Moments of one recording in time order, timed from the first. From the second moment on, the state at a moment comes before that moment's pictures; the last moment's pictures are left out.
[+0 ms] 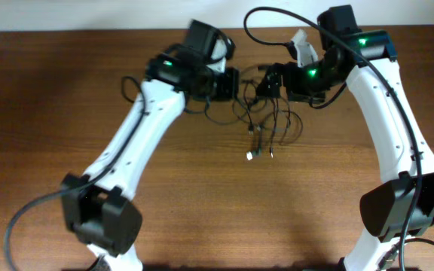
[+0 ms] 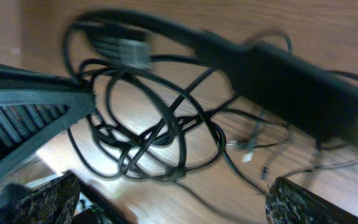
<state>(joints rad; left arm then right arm) -0.40 1.88 1.83 -0.92 0.35 -0.36 0.18 1.93 1.95 -1.27 -0.62 0.13</state>
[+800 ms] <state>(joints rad) -0.31 1.84 1.90 -0.82 0.66 -0.37 0.31 1.93 1.96 -1.03 -0.33 0.56</state>
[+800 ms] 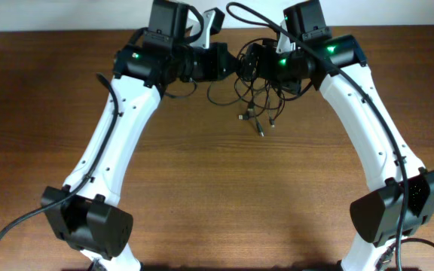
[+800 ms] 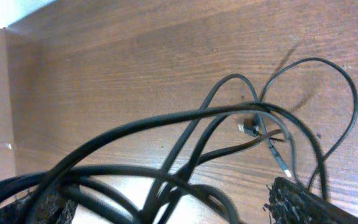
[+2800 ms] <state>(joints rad) 0.02 1.84 1.96 -0.91 0.62 -0.43 0.41 1.91 2.12 -1.28 -0.34 0.40</state>
